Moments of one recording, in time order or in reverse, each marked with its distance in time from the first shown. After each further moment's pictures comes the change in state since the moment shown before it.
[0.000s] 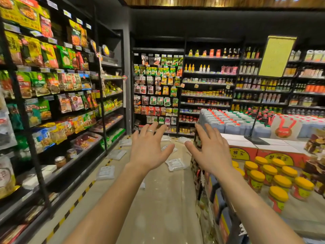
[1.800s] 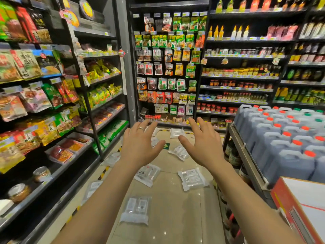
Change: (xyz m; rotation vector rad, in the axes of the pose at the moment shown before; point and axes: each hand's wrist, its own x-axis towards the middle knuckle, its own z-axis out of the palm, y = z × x) left_hand 0.613 -0.224 0.448 0.088 -0.087 -0.116; right_hand 0.654 0.068 0.482 0.131 -0.141 -0.059
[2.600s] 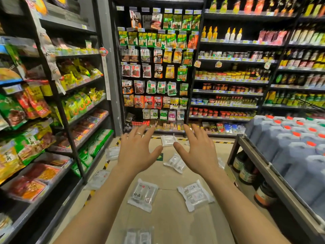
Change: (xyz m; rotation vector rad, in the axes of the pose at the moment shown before) left_hand 0.232 -0.199 0.118 -0.068 -0.055 0.121; right_hand 0.229 -0.113 0.164 -0.047 0.001 0.109
